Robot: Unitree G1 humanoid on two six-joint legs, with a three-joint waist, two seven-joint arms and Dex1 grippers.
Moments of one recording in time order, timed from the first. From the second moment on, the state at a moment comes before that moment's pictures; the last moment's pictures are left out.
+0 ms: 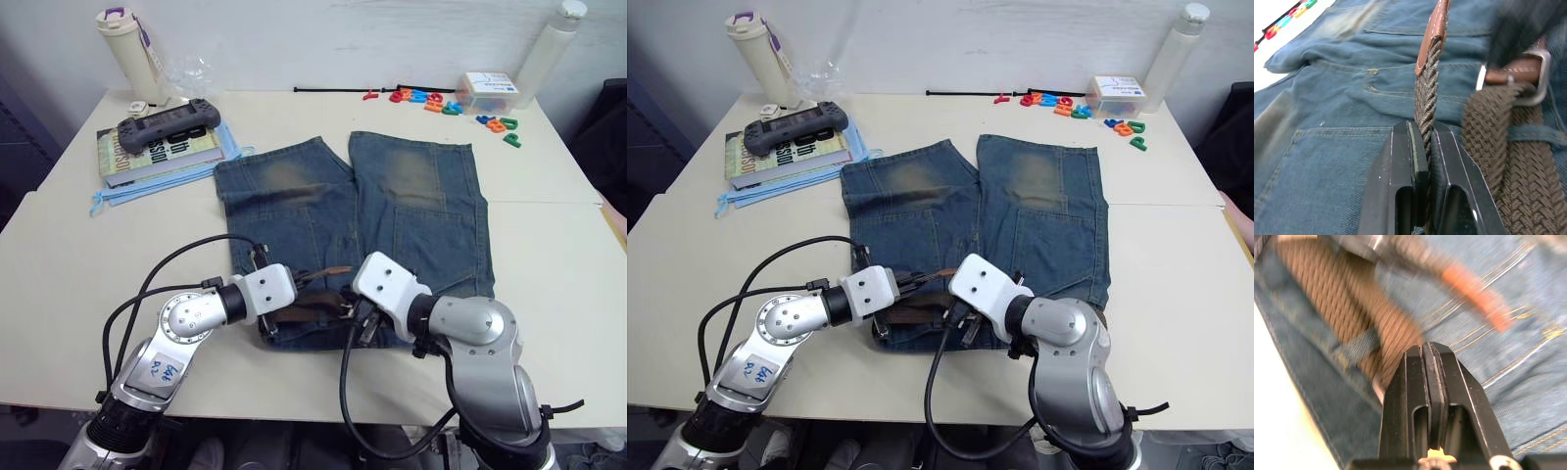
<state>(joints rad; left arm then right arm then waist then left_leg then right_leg) -0.23 0.56 -0.22 -0.39 0.07 0.19 -0.63 -0.33 -0.26 0.33 -0.85 -0.60 1.18 1.13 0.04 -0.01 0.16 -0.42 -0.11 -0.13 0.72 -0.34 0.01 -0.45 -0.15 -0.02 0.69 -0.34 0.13</state>
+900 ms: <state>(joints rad) -0.27 0.55 -0.26 -0.33 0.12 0.12 -0.70 0.12 -0.48 0.27 -0.88 -0.60 0.73 0.80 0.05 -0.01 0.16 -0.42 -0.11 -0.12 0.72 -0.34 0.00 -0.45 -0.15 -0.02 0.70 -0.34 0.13</state>
